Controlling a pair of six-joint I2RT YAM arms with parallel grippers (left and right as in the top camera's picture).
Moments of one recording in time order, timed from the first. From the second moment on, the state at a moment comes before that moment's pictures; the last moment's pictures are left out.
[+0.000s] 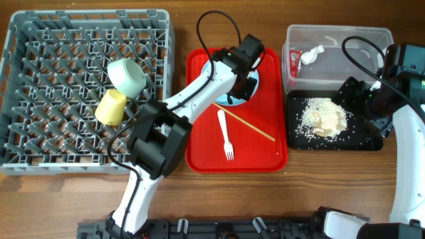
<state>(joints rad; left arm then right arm) -0.66 2.28 1.88 -0.90 0.03 -0.18 -0.23 1.40 1.38 -1.30 -0.02 0.42</state>
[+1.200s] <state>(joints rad) 0.08 1.93 1.88 -0.87 0.82 -0.18 -0.23 1.40 1.38 -1.31 -0.02 0.40</state>
